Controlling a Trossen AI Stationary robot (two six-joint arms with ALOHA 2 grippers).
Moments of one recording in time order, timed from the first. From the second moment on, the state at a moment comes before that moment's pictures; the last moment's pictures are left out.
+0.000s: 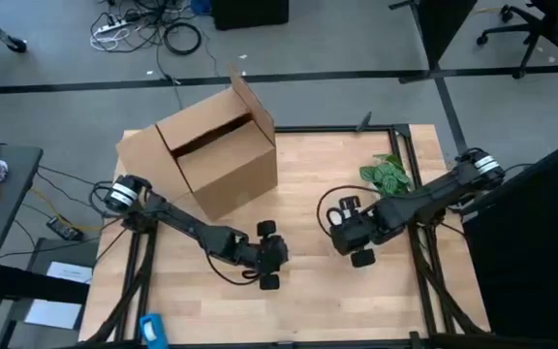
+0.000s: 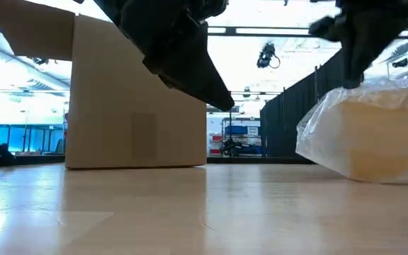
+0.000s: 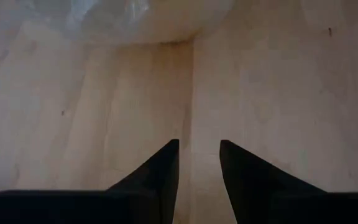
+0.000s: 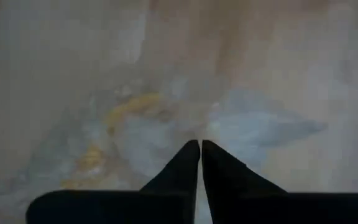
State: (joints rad) left arm -0.39 1.82 1.18 -0.15 -0.39 -0.25; right arm 0.42 1.46 1.18 -1.07 0.31 0.20
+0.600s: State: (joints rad) left arm -0.35 1.86 1.16 0.00 -0.51 -0.25; right arm 0.35 1.59 0.97 -0.66 0.22 0.04
